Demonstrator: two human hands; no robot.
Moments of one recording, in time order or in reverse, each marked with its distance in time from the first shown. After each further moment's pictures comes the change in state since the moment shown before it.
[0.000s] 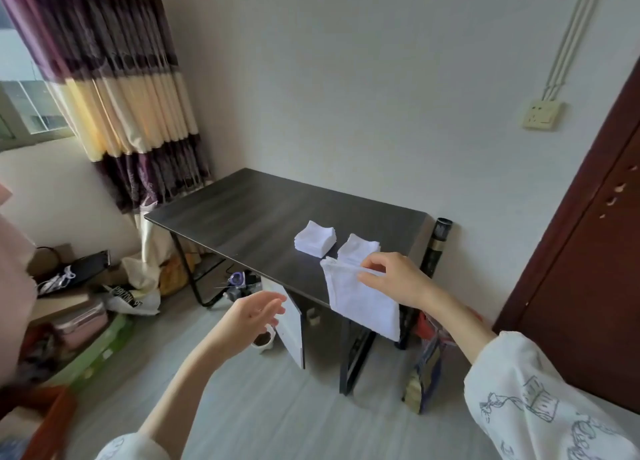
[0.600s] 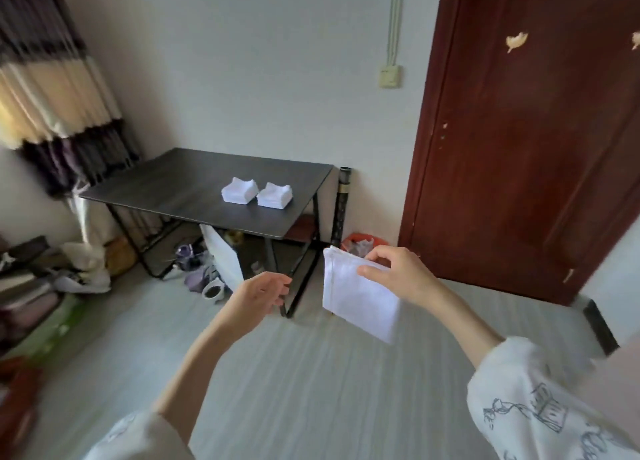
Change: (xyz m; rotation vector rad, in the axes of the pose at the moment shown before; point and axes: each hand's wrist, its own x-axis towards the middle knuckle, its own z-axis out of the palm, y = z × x) left_hand -0.304 0.102 0.202 -0.069 -0.141 0.091; right_hand -0.428 0.064 -0.043 0.046 0.246 0.138
